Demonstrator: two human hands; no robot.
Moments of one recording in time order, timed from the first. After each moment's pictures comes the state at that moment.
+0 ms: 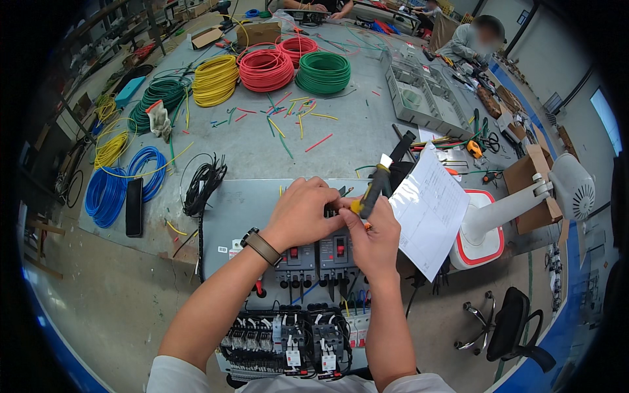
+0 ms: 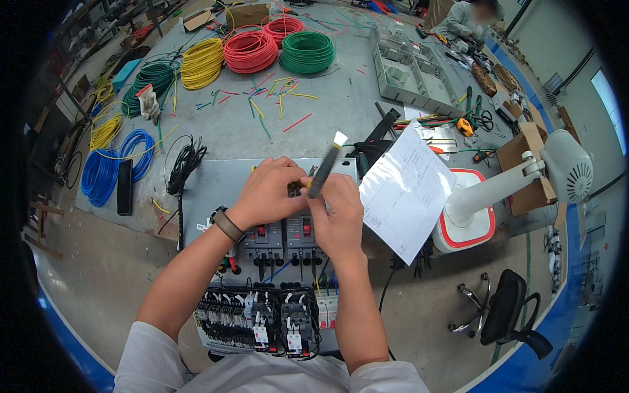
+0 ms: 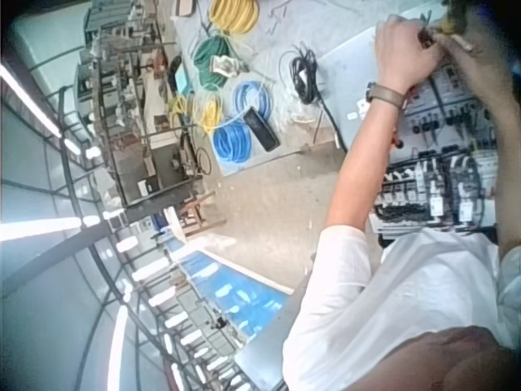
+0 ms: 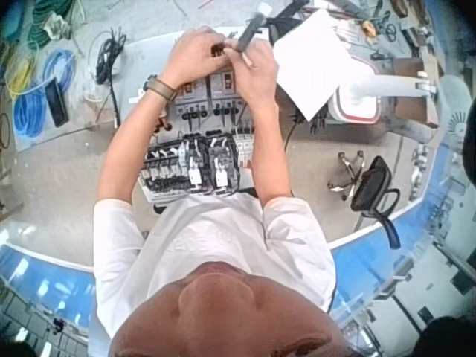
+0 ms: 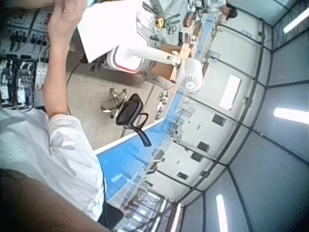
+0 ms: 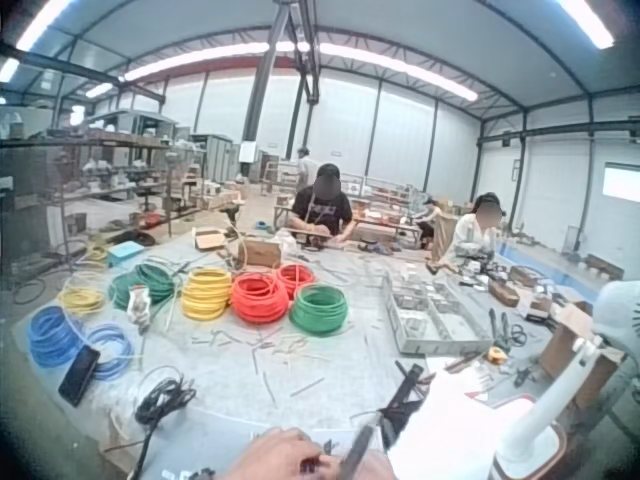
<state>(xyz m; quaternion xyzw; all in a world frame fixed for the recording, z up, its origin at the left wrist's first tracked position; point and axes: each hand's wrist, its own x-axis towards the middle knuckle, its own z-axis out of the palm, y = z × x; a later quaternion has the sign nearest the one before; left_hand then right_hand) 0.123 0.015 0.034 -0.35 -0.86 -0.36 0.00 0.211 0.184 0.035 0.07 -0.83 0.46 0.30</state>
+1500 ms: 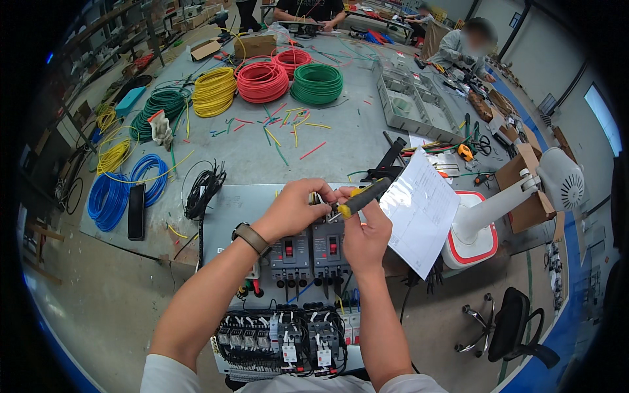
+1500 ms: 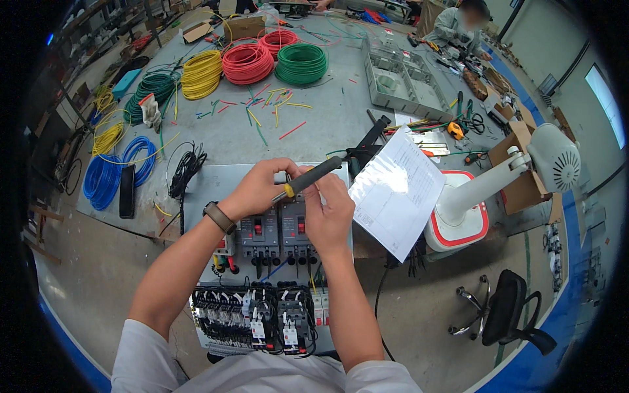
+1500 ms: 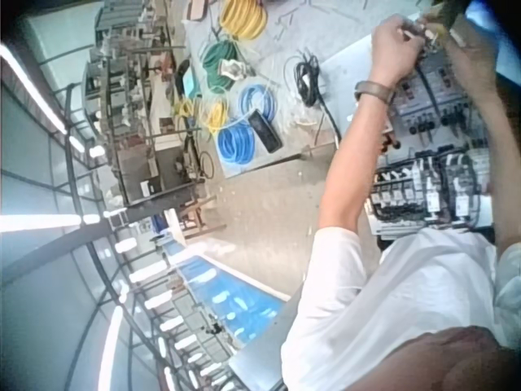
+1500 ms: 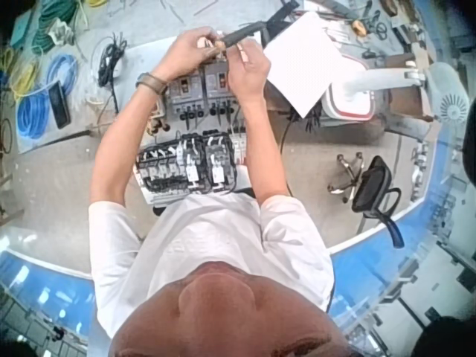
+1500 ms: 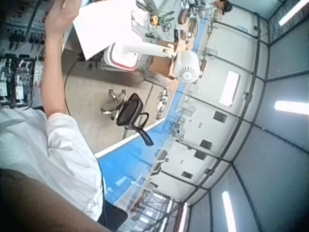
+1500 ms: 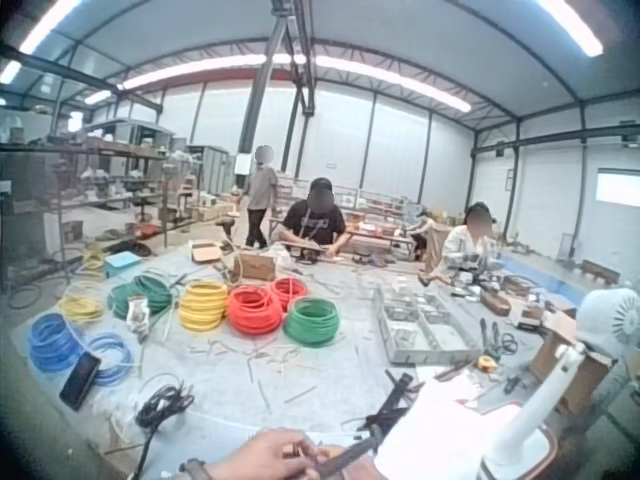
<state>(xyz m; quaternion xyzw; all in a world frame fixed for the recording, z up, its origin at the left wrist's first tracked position) 0.108 0.012 0.034 -0.31 -0.76 -0.56 -0.11 0.207 0.172 0.035 0.05 -0.76 0.54 0.36</state>
